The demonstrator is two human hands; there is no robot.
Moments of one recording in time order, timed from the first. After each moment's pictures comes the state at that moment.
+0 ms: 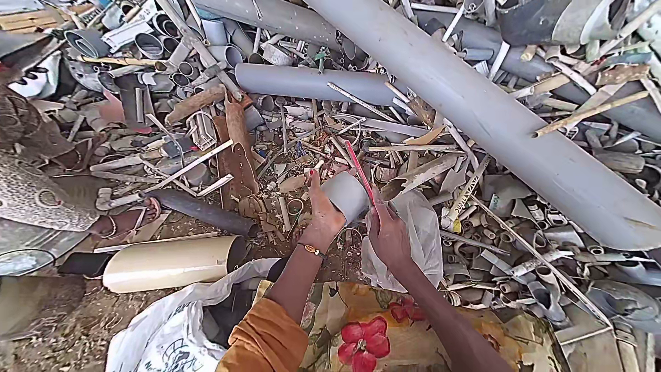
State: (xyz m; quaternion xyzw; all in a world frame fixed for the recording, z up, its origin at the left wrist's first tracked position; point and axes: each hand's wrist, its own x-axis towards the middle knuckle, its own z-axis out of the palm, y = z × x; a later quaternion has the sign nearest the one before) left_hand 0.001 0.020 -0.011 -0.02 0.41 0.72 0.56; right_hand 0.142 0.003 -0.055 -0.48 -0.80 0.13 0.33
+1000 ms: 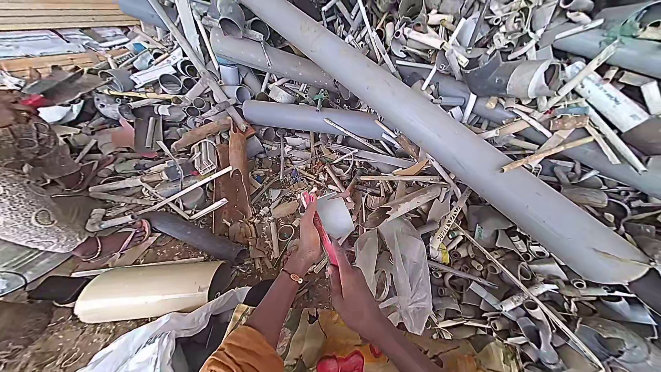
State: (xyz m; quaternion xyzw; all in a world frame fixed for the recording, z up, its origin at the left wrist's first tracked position) left_hand 0.015 0.004 -0.005 0.25 0.36 0.74 0.50; right_hand 0.151 -0.043 -0.012 -0.38 -0.80 0.42 0.19
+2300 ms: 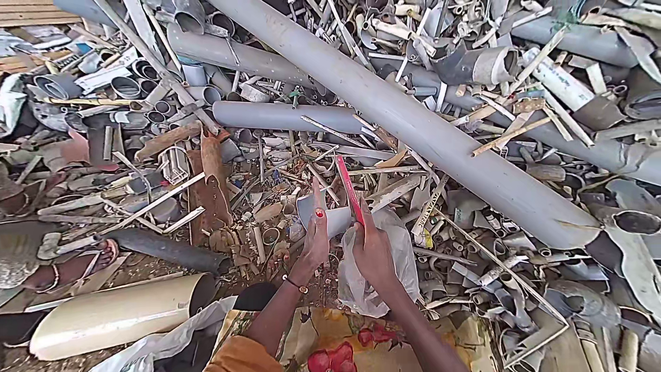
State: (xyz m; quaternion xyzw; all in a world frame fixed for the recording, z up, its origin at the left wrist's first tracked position) left_hand 0.054 0.005 -0.024 0.51 0.53 0.61 0.30; right_hand 0.185 0.004 0.003 -0.54 -0.74 0.23 0.33
